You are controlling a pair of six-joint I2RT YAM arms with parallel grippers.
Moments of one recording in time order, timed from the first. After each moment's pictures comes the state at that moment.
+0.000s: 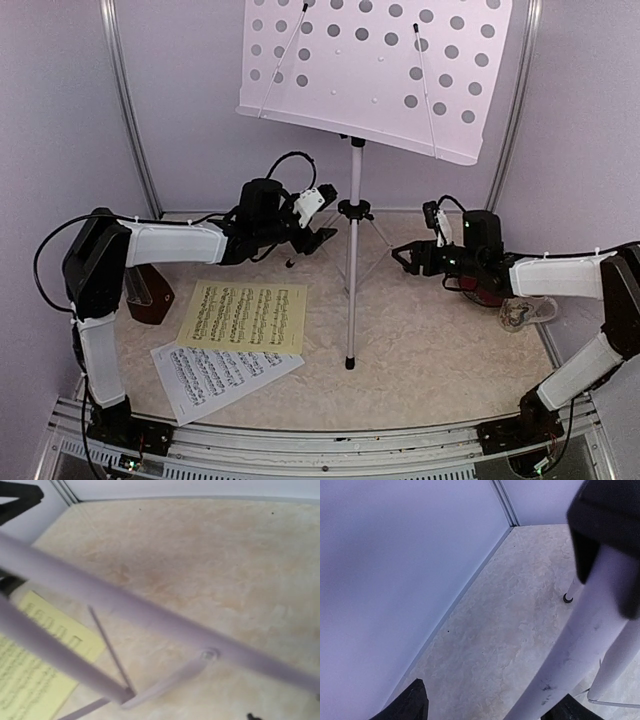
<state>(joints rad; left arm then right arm) -0.70 1.97 1.40 0.29 0.12 0.50 0.41 1.47 0.76 0.33 -0.39 0.28</state>
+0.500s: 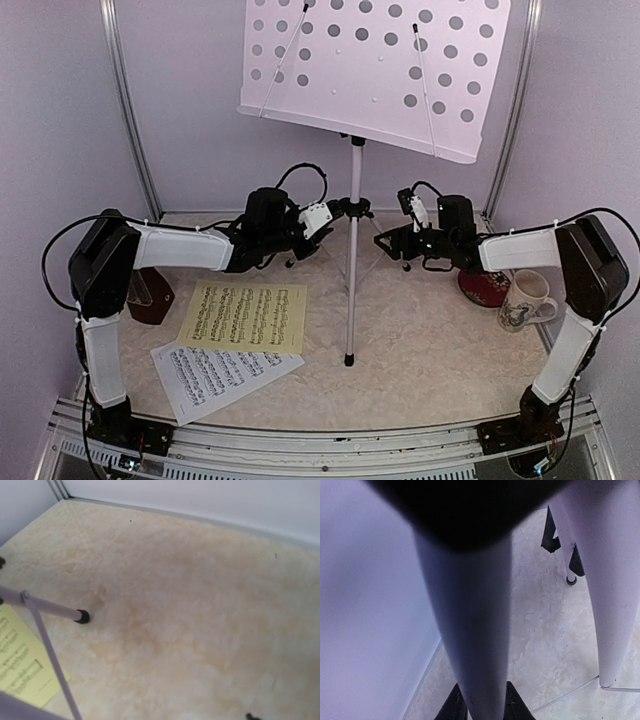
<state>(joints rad) -0.71 2.00 1.38 0.34 0.07 0.69 0.41 1.75 1.01 0.37 -0.38 0.12</state>
